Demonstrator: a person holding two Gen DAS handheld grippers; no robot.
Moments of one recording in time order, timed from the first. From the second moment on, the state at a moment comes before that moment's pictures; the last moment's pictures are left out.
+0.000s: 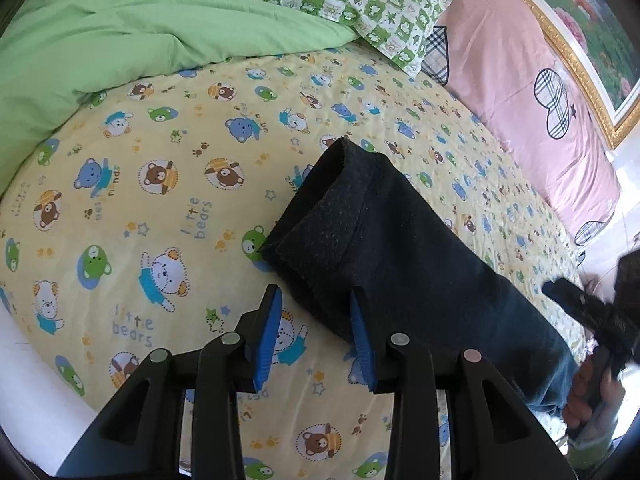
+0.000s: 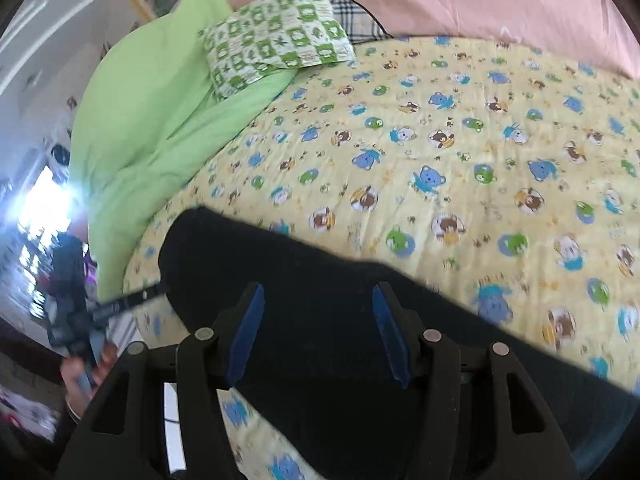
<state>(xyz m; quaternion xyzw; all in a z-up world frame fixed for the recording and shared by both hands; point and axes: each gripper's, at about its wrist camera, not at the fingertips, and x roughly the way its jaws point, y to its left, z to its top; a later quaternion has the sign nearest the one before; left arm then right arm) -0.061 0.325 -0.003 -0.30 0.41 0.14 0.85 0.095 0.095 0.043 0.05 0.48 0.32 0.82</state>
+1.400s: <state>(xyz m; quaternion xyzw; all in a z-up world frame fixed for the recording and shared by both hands) -0.035 0.327 -0.014 -0.21 0.40 0.16 0.88 0.129 0.162 -0.014 -0.07 0.48 0.30 0.82</state>
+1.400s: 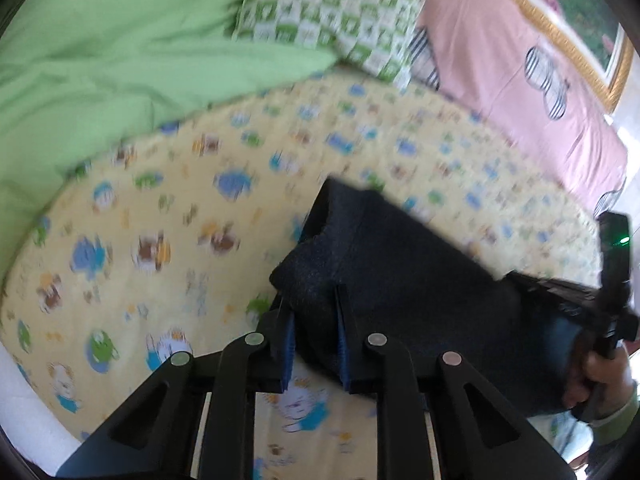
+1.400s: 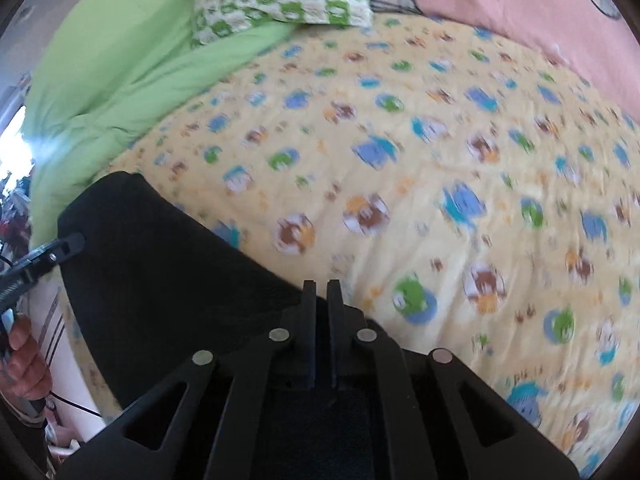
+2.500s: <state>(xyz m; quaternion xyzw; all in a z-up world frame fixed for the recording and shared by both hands) 0.022 0.142 0.052 -0.09 0.39 -0.04 0.91 -0.034 -0.078 0.056 0.12 0.38 0.11 0.91</state>
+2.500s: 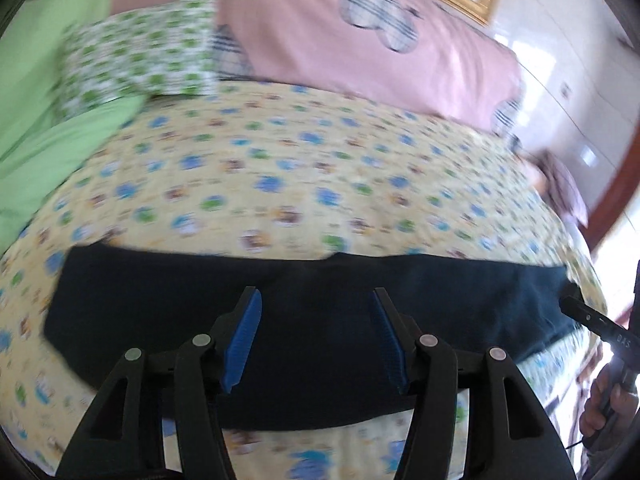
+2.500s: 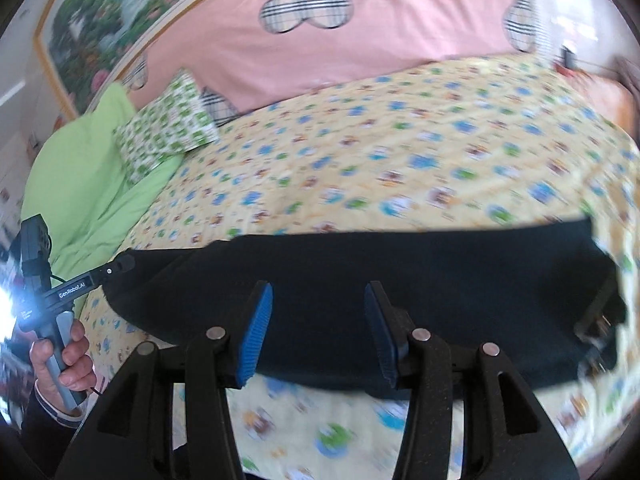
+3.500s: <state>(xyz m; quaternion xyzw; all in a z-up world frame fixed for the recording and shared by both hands) 0.128 -0.111 0.057 0.10 0.45 -0.31 0.83 -0.080 -0.242 0.020 0.30 0.33 -0.07 0.89</state>
